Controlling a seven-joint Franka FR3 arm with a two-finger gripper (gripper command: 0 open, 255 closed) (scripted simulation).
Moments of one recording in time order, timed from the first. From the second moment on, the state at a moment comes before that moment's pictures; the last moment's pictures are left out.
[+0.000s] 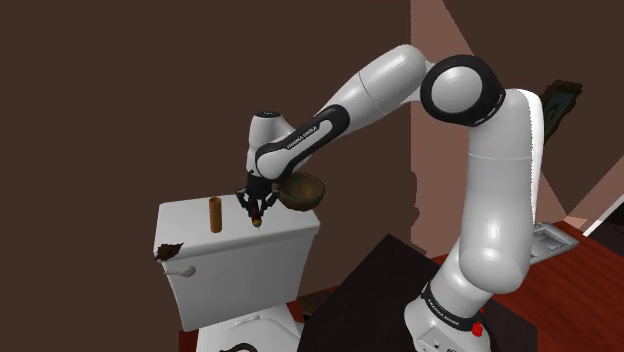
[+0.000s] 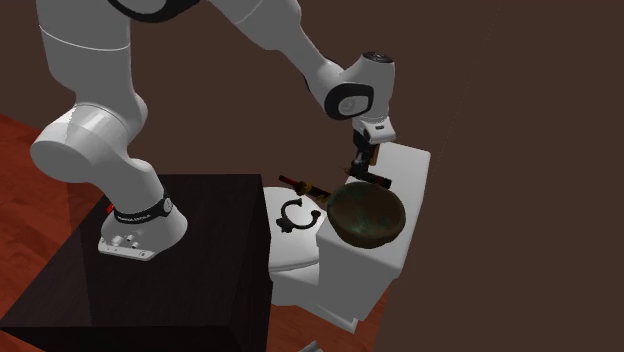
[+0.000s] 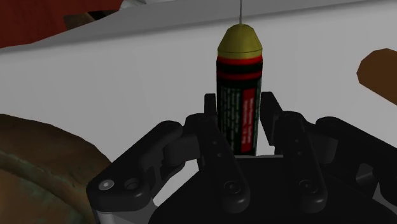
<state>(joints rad) 0.01 0.40 0.23 -2.05 -0.10 2.47 0.84</state>
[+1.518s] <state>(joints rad) -0.01 0.21 0.26 -1.97 -0.03 2.21 0.80</state>
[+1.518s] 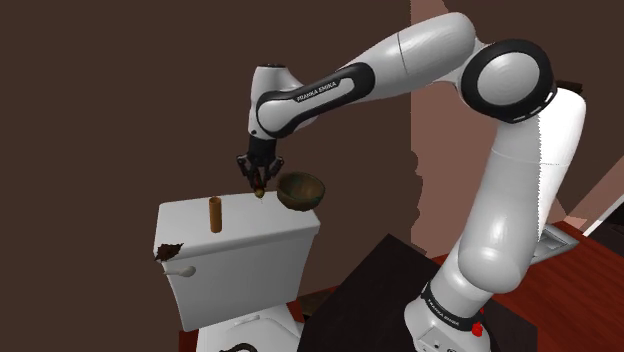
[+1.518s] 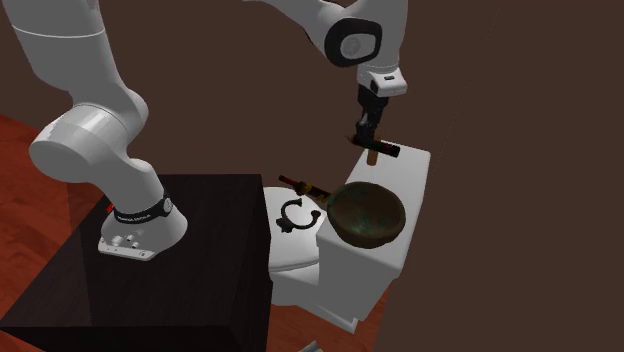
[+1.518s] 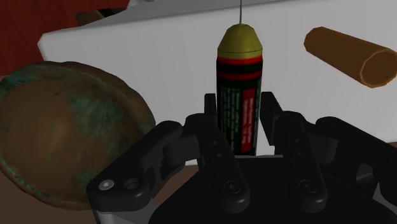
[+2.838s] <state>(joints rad) -0.20 0.06 0.13 -2.07 0.04 2.15 0.44</state>
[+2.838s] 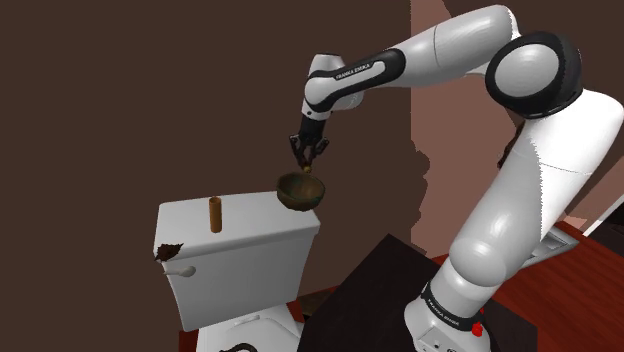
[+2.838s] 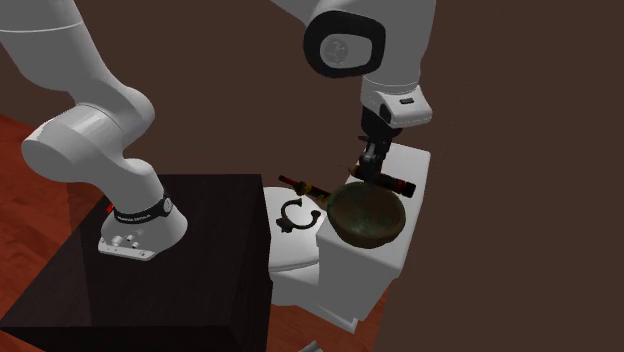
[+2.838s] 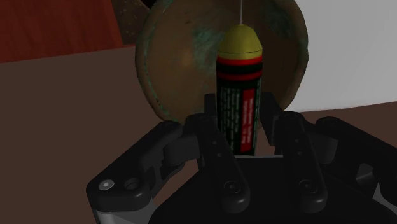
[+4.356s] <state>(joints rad) -0.20 0.16 0.12 -2.16 0.03 2.35 0.44</state>
